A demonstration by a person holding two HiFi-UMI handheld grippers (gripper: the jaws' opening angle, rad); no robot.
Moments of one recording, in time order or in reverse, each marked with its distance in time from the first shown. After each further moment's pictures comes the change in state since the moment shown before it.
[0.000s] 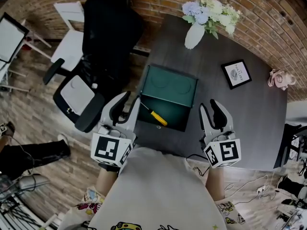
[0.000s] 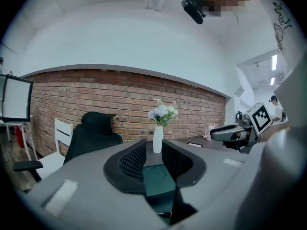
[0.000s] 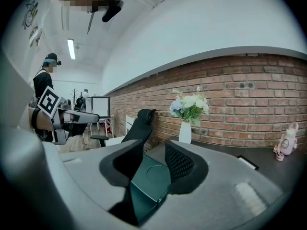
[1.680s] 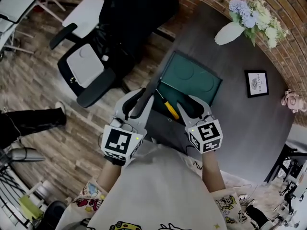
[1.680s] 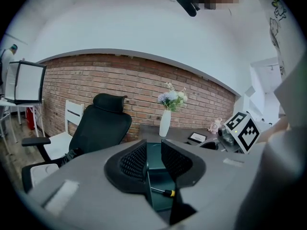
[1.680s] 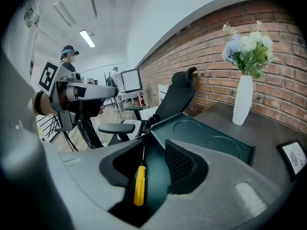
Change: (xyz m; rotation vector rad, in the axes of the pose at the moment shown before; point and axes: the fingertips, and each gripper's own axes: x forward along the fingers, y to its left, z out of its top) left arm -0.015 0.017 -0.075 -0.119 0.105 0.078; right arm 0.089 0.115 -0.120 -0.062 0.376 0.426
